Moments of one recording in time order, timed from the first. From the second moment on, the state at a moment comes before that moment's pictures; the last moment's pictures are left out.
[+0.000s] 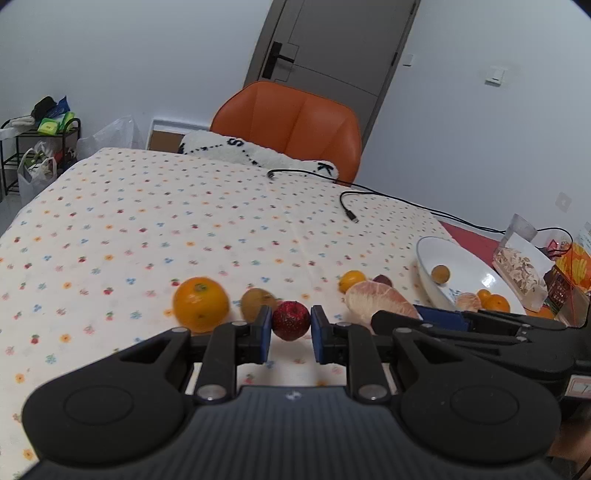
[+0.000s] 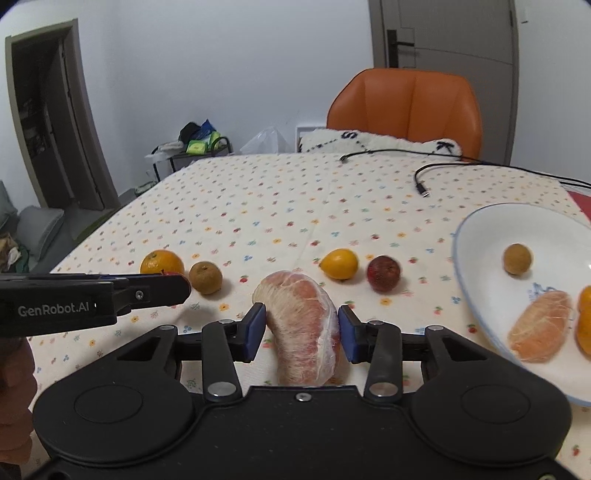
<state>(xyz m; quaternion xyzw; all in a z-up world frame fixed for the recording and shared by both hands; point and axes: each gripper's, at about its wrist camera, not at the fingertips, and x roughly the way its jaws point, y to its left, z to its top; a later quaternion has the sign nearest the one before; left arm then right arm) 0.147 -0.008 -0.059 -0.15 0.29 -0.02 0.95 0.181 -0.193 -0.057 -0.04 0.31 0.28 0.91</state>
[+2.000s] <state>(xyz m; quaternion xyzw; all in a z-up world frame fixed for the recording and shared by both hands) 0.251 -0.162 -0.035 -0.08 0.29 -0.10 0.95 0.255 -0.361 -0.025 0.04 0.25 0.15 0.95</state>
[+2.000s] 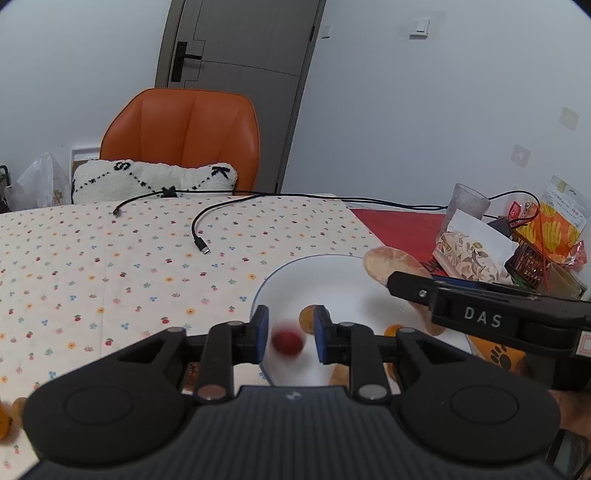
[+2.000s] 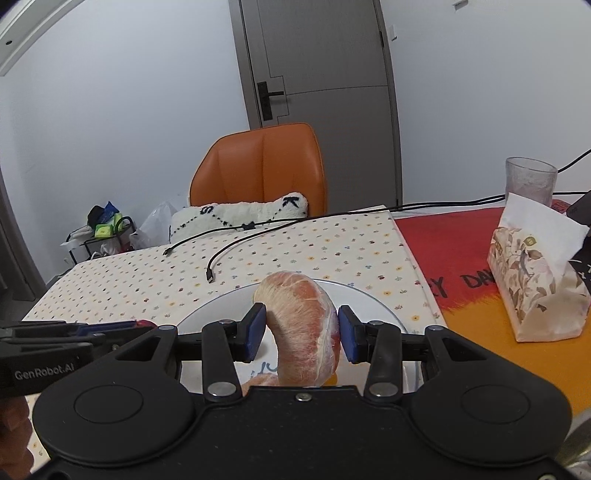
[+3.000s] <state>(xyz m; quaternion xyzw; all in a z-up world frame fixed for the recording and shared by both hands) 0.204 -0.093 -0.025 -0.09 0.29 -0.03 0.95 0.247 -0.355 -0.019 0.09 0.25 0.16 0.95</state>
